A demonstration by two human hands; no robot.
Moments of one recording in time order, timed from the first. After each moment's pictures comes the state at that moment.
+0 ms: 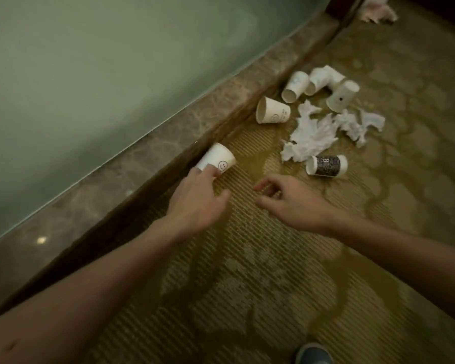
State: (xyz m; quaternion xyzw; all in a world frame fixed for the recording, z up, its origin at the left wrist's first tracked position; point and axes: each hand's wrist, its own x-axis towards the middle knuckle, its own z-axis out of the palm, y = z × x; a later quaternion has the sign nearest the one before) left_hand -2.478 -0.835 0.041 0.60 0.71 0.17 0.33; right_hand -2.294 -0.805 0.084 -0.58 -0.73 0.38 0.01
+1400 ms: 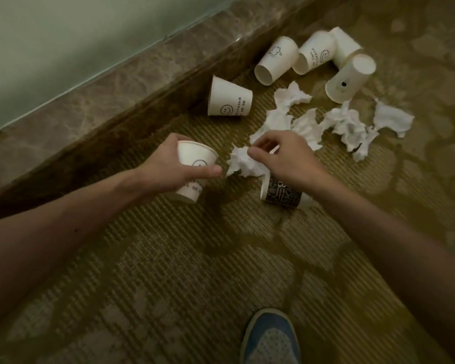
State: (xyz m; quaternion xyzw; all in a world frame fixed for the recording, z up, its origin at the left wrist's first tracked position) left_hand -2.357 -0.665 -0.011 0.35 0.72 0.28 0.53; right_hand -2.148 -0.579 0.001 -0.54 -0.75 0.37 0.08
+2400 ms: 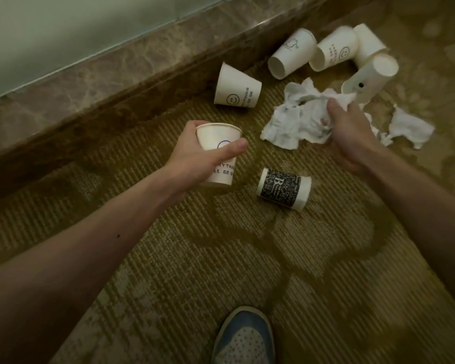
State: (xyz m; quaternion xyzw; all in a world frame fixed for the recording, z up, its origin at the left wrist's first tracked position) left_hand -2.294 -0.662 -0.013 0.23 0.70 0.43 0.53; right_hand -2.092 -0.507 -0.005 -0.62 -0.48 0.56 0.27
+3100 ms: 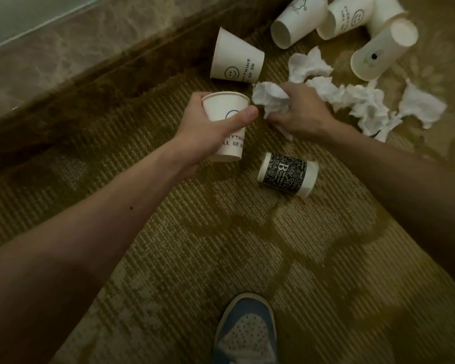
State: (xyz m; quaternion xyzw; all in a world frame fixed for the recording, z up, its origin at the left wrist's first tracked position) left_hand -2.294 -0.633 -0.028 0.21 0.68 0.43 0.55; right_hand -2.140 -0.502 -0.042 -0.51 -0.80 0.31 -0.01
